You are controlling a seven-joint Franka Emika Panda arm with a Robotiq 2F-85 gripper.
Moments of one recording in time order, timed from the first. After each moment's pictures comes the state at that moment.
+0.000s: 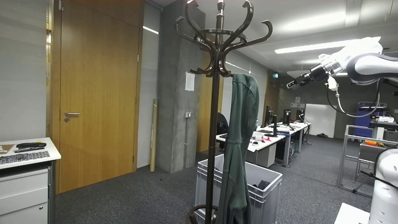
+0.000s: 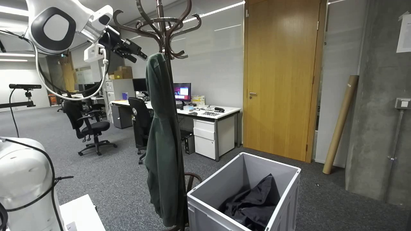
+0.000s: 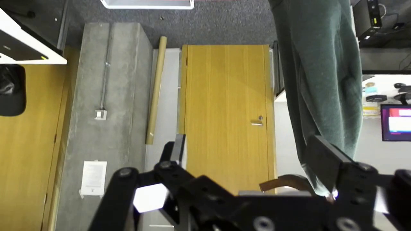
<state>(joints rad) 0.04 -1.09 0.01 -2.53 0.04 2.49 -0.05</state>
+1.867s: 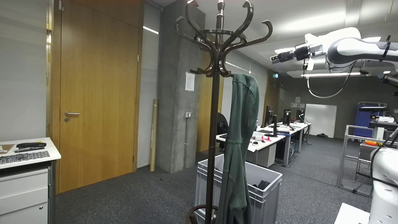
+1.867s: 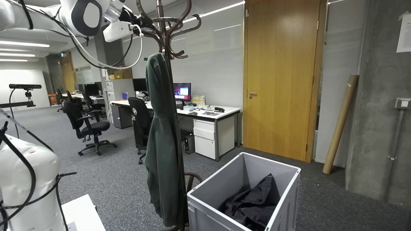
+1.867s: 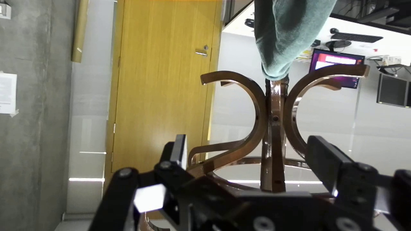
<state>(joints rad) 0.36 -0.77 -0.12 -2.22 0.06 2.76 -0.25</state>
